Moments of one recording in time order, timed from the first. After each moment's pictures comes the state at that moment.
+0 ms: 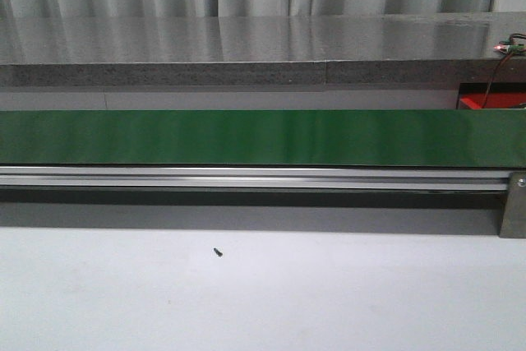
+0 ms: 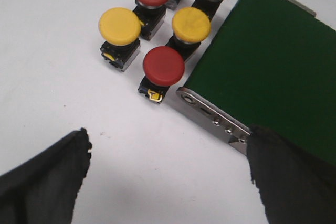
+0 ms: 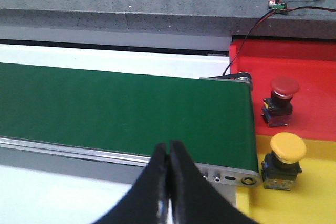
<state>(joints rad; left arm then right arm) 0.58 1.29 -0.90 -0.33 0.63 0.17 0.00 0.46 -0.36 0.40 0.28 -0.34</state>
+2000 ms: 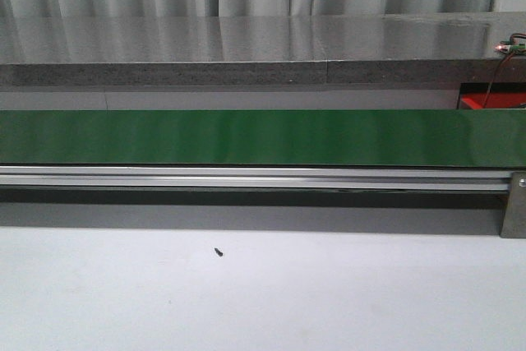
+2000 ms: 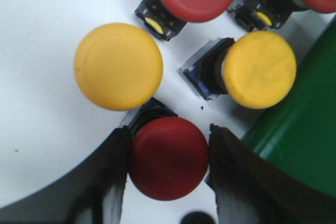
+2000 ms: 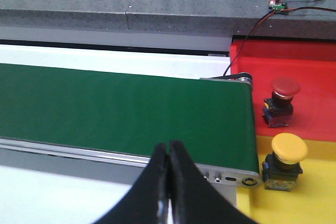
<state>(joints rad) 0.60 1.85 -1.32 -0.35 0.81 0.09 0.00 0.46 -0.36 0.40 0.28 -0.34</state>
